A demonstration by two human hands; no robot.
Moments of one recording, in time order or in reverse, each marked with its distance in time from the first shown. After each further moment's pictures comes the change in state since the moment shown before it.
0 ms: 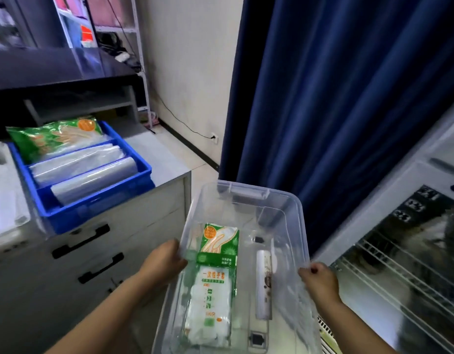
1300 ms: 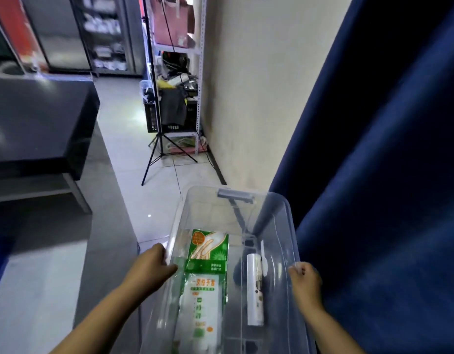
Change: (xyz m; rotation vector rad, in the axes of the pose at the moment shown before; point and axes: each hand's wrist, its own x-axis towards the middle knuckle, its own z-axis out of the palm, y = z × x) left_hand 0.584 0.088 -0.129 -0.220 0.327 -0.409; right_hand 0.597 -0.389 0.250 -0.063 -0.291 -0.351
